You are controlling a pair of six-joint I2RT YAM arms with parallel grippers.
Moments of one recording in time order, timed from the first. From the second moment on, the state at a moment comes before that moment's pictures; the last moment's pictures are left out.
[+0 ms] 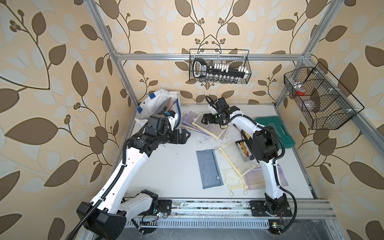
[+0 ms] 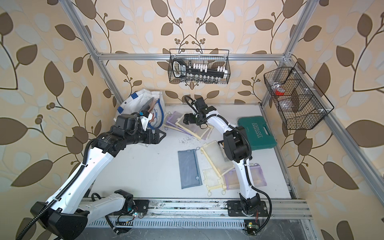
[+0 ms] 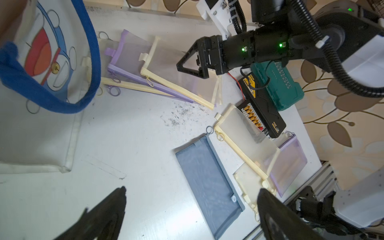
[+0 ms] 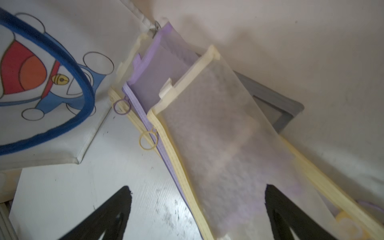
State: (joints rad) left arm -0.32 1.09 1.15 -0.78 0.33 -0.32; right arm 0.43 2.30 2.02 -0.62 -0.25 0.31
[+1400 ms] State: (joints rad) left arm -0.56 1.36 0.98 -0.58 0.33 -0.73; right arm 0.28 1.82 1.23 -0.47 -0.43 0.34
